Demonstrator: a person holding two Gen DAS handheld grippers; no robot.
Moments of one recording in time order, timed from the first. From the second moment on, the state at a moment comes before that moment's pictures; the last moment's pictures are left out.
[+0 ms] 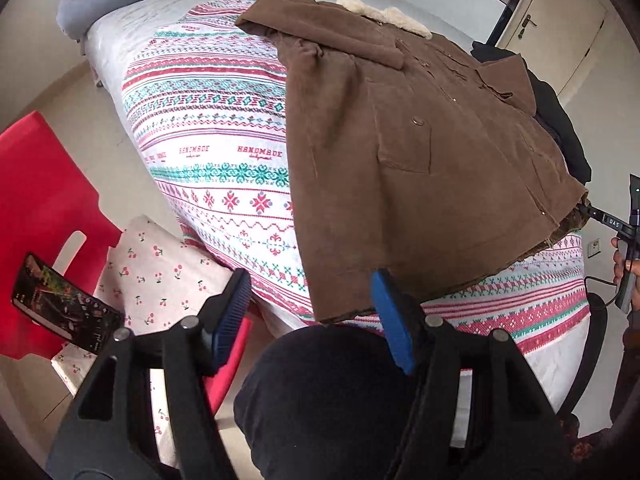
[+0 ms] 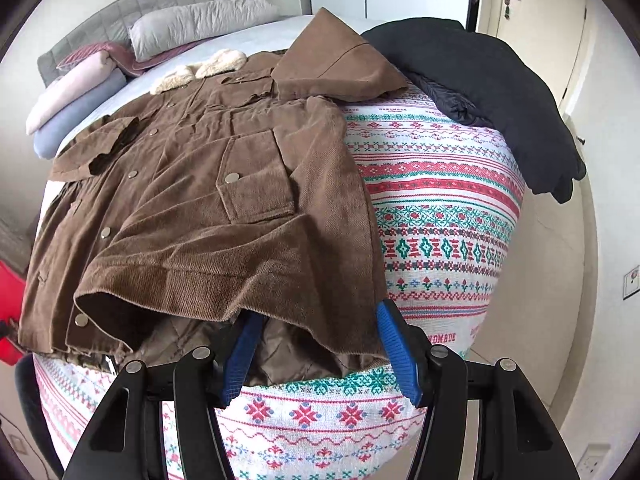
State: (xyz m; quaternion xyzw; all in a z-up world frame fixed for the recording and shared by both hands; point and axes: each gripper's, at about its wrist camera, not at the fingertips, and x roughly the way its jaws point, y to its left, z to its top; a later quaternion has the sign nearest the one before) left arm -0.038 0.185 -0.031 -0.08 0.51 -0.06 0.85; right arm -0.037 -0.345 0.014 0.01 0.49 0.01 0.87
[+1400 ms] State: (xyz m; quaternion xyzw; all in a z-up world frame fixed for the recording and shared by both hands) left arm 0.092 0.100 0.022 0.19 0.43 -0.04 0.88; right arm -0.022 -0.271 0.115 -0.03 0.39 0.11 0.92
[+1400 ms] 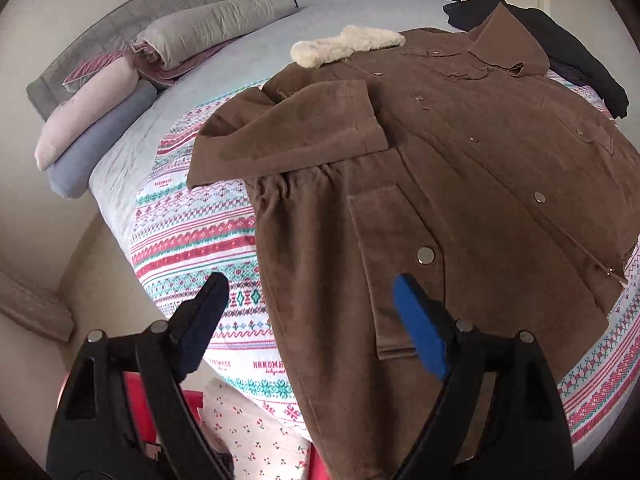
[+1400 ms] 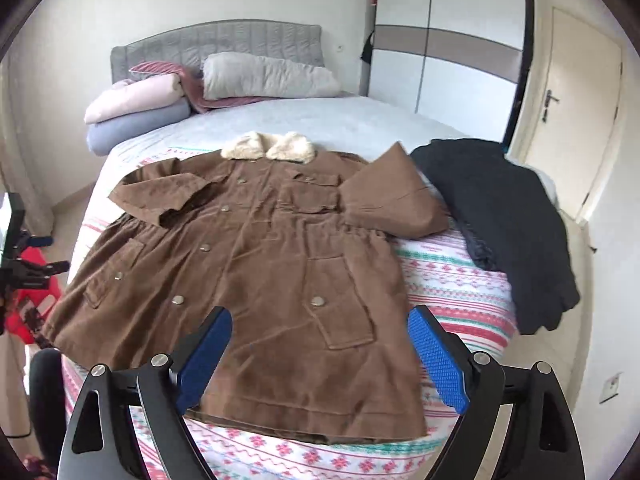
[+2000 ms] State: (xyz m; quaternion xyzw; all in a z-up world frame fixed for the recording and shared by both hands) left arm 0.235 0.046 -0.031 0.27 0.43 -0.14 0.85; right arm 0.078 -0.214 0.015 -0.05 0.49 0.11 0.86
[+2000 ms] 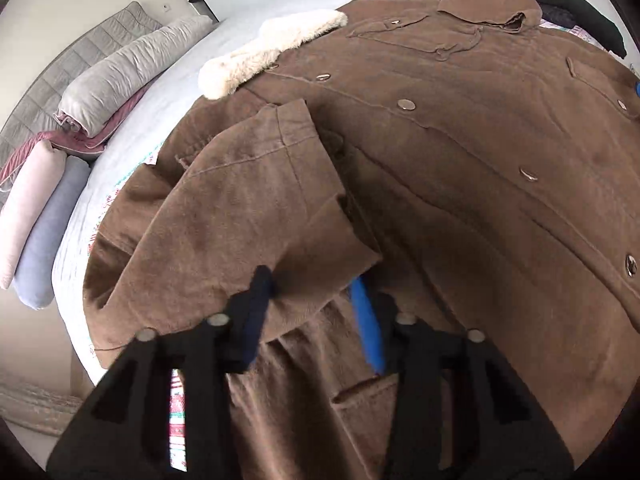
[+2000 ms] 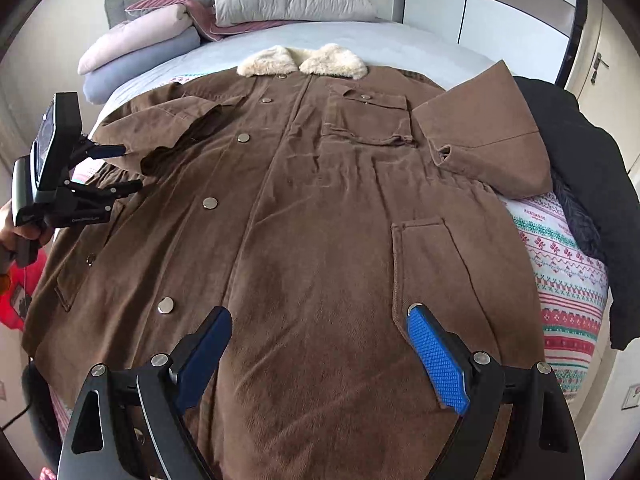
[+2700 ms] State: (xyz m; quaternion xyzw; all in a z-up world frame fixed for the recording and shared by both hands) left arm 0.252 0.398 0.149 -0.07 0.24 0.32 0.91; right arm 0.120 -0.215 0.023 -0.05 0.46 0.09 0.88
